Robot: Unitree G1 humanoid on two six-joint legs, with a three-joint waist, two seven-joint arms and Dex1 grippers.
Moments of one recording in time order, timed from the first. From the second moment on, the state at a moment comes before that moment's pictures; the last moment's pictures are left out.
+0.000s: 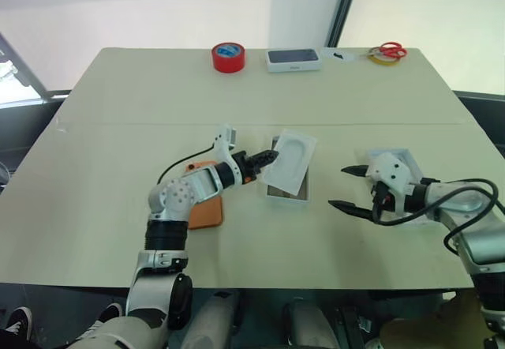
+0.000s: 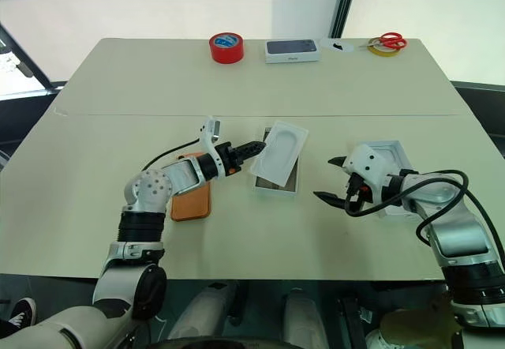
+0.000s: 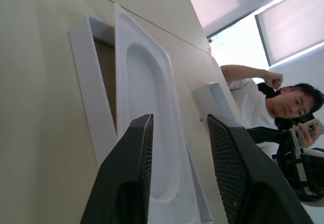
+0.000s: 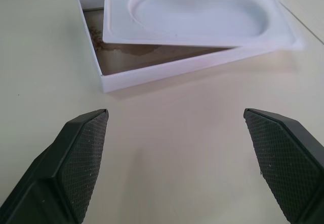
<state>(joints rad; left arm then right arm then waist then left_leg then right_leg) -0.63 0.04 0.18 0.18 -0.80 1.02 -0.32 -0.21 -0.83 -0.06 -0.13 0.25 0.32 1.03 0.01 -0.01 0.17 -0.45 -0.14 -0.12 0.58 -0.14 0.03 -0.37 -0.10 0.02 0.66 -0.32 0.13</state>
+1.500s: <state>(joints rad) -0.27 0.48 0.18 -0.14 -0.51 0.28 -0.78 -0.63 -0.56 0.32 0.24 -0.02 0.00 1.04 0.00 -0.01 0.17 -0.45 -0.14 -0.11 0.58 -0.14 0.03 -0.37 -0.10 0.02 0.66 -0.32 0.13</state>
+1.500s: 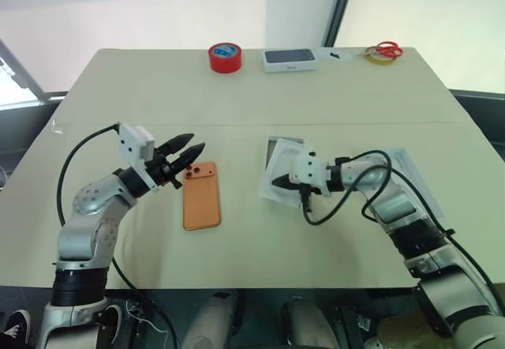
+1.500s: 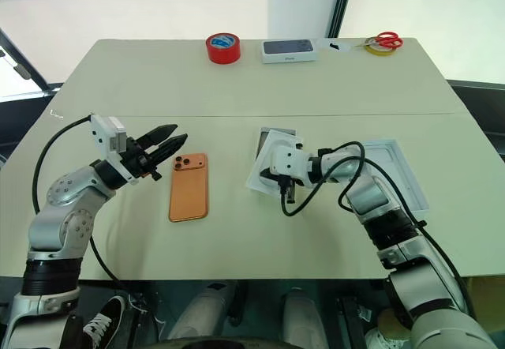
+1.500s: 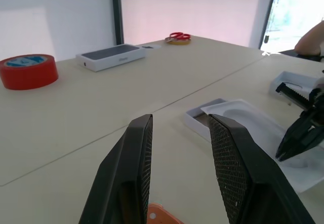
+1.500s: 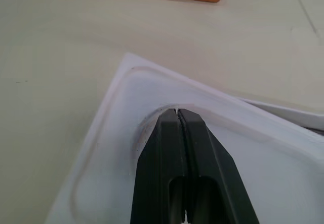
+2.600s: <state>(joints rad) -0.27 0.47 0.17 -0.14 -0.51 0.30 -0.74 -0.86 -0.45 0.39 0.68 -0.29 -0.25 0.84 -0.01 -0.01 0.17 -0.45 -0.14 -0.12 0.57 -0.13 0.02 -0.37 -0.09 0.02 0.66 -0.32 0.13</state>
